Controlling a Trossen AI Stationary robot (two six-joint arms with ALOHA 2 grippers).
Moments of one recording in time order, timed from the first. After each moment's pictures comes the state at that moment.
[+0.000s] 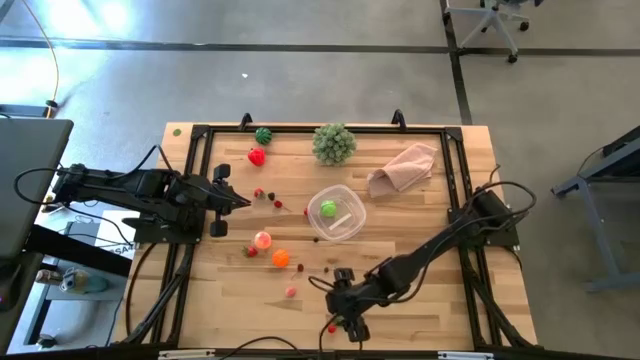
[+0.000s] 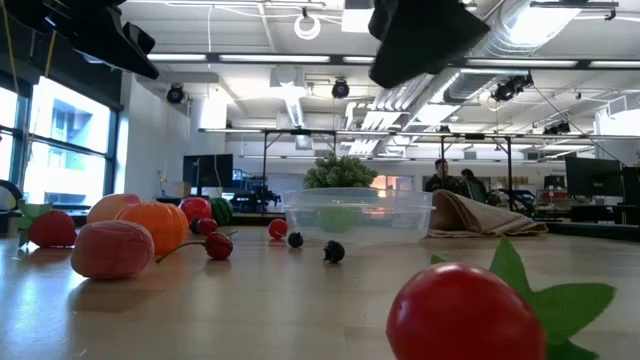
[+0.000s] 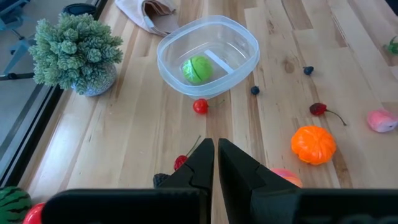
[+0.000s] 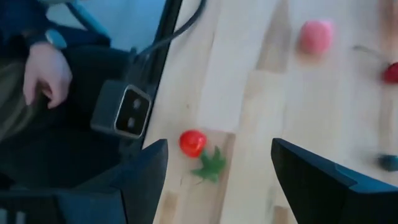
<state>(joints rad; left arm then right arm) -0.01 0.61 0.64 -0.68 -0.23 0.05 0.58 1.96 1.45 -0.39 0.02 0.38</state>
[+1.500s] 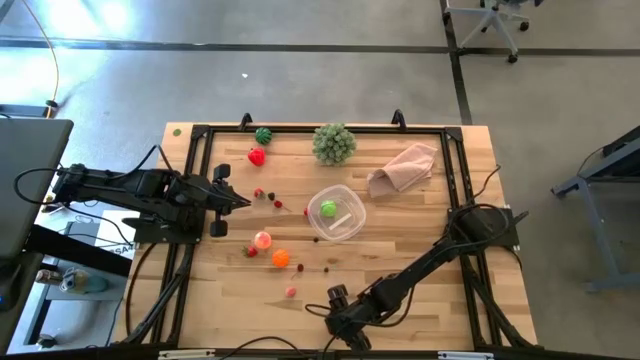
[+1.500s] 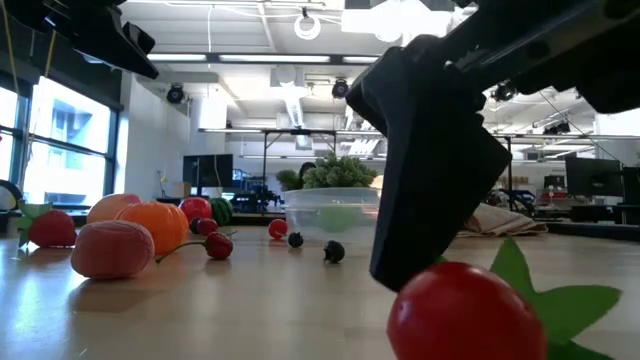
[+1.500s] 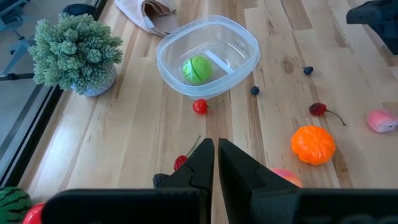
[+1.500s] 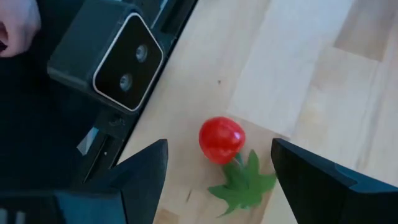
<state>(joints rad) -0.01 0.61 0.64 -0.68 -0.23 0.05 0.63 2.14 1.45 -0.24 0.02 0.21</state>
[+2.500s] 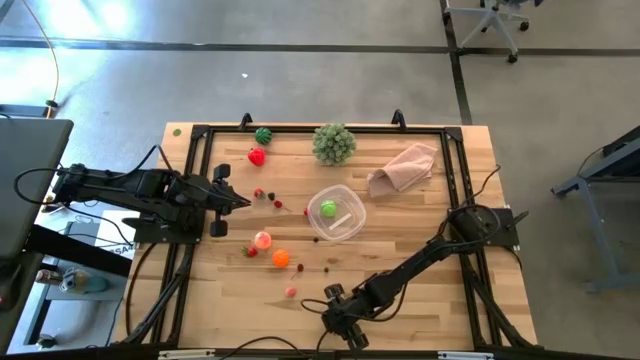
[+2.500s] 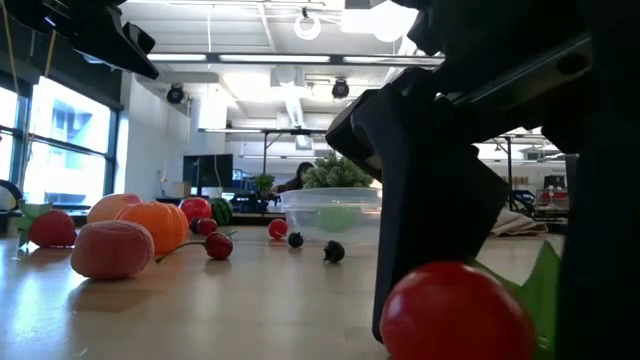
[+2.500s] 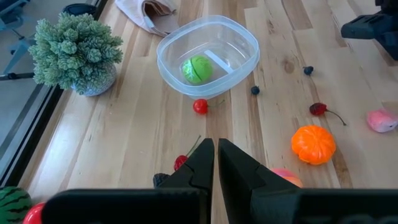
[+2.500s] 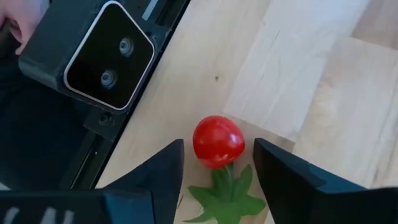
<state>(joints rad) -0.01 0.61 0.64 -0.68 -0.23 0.05 0.59 2.18 1.45 -0.22 -0.08 0.20</state>
